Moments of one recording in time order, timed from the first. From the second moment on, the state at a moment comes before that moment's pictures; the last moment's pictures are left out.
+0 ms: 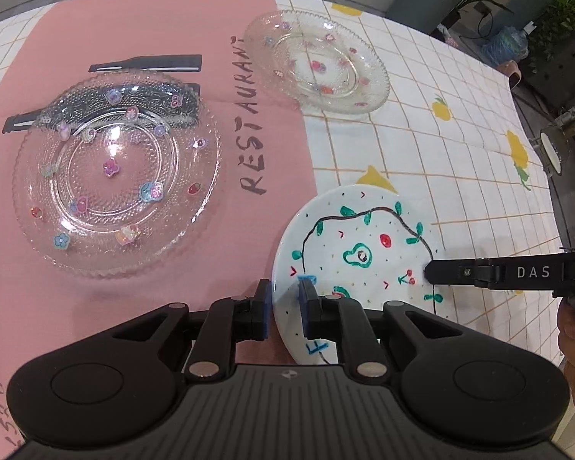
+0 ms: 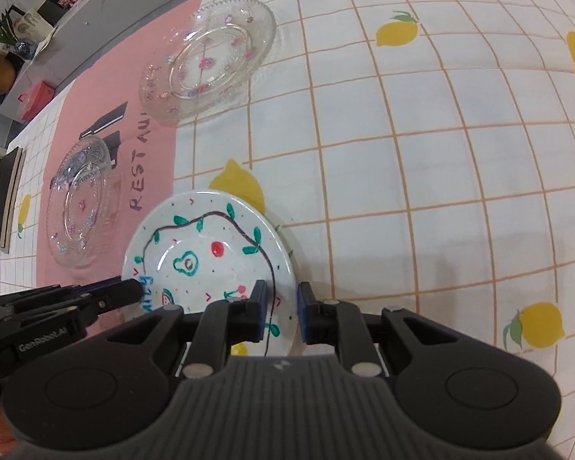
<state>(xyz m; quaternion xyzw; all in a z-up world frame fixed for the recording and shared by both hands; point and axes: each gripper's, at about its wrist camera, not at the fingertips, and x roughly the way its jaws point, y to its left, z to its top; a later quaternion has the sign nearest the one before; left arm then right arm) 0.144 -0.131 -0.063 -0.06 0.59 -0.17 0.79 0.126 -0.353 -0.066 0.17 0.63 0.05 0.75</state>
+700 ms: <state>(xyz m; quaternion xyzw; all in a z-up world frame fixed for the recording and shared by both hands) 0.147 -0.042 -0.014 -0.11 0.53 -0.13 0.83 0.130 -0.308 -0.026 0.05 0.60 0.03 0.80</state>
